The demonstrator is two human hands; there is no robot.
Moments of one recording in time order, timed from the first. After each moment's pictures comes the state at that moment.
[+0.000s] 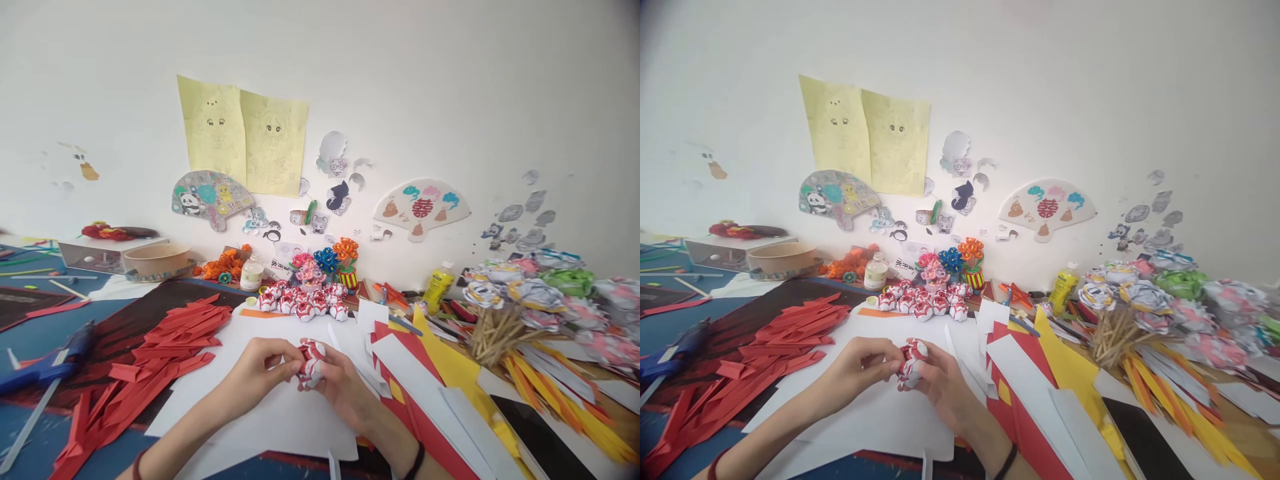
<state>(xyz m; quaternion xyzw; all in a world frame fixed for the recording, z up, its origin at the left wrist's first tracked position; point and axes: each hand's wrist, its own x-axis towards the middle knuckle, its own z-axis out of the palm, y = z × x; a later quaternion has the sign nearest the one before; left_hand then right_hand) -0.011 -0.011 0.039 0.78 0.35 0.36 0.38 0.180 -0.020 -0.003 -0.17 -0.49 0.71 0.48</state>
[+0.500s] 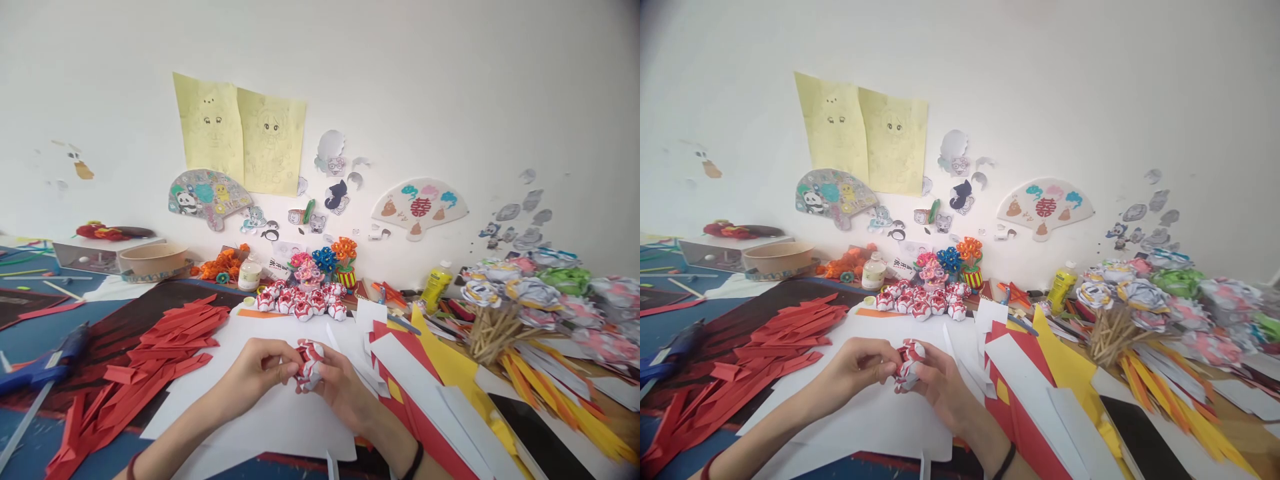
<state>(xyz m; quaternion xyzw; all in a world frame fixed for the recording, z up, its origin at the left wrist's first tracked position) -0.012 -0.011 0.038 0.75 0.32 0.37 0.45 0.181 -0.021 -0.003 -0.17 -0.49 0.71 0.48</state>
